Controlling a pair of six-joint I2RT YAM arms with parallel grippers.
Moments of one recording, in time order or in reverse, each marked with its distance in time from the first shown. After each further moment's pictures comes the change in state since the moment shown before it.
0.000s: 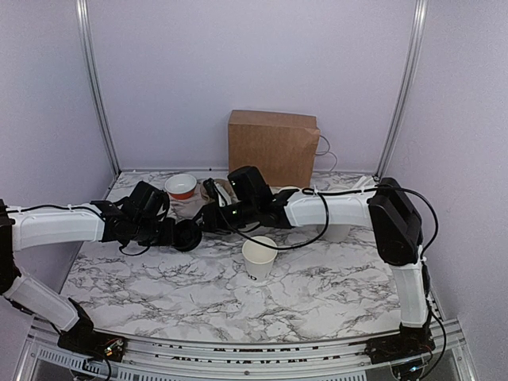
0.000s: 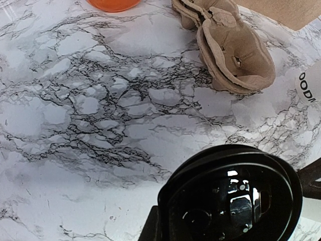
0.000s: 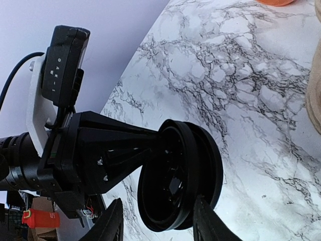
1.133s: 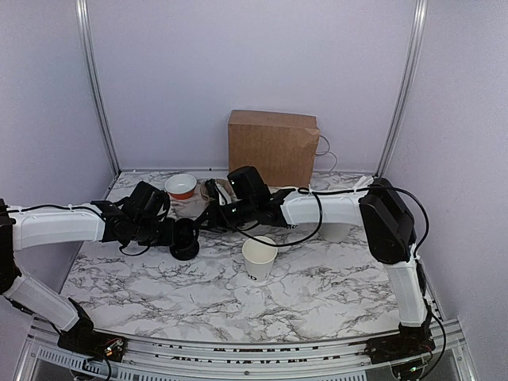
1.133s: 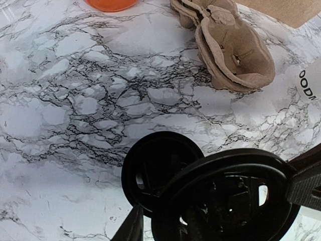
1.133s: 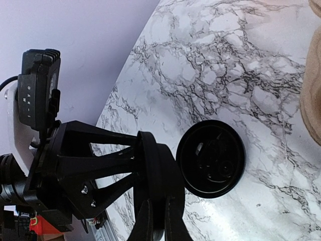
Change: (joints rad) left arm 0.000 0.004 0.000 0.001 0.001 0.008; right arm -0.020 0.063 0.054 0.000 -0.030 0.047
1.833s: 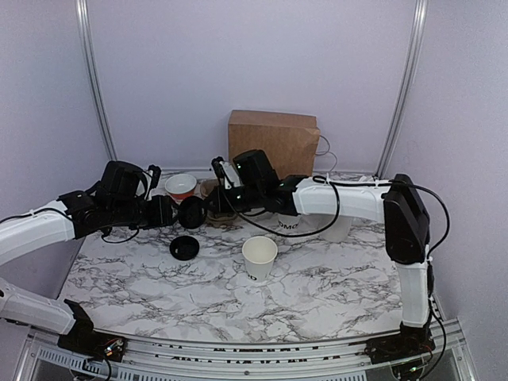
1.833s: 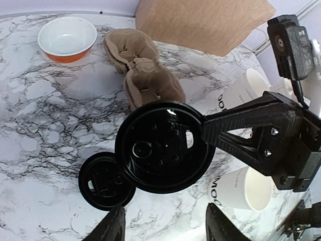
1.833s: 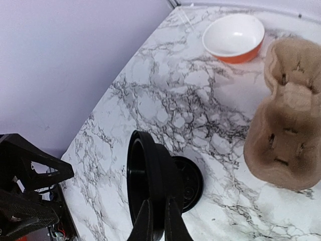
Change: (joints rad) left arm 0.000 -0.224 0.055 -0.032 0.155 -0.012; right arm 0.000 -0.100 0.010 -0.085 0.225 -0.182
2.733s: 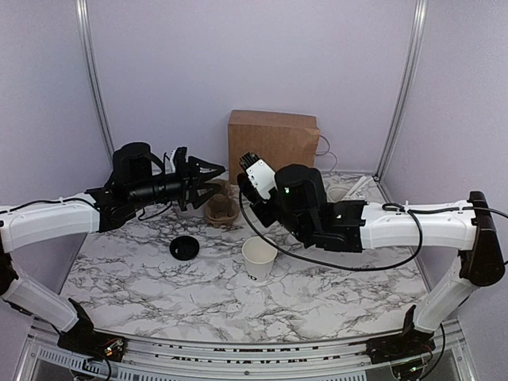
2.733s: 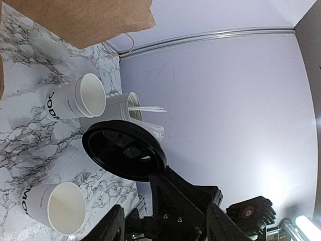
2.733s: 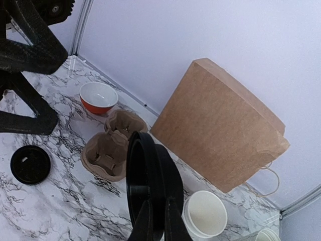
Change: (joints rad) left arm -0.034 0.177 0.068 0.646 0.438 -0.723; right arm 0.196 -0.546 -0.525 0.182 0.905 -0.779
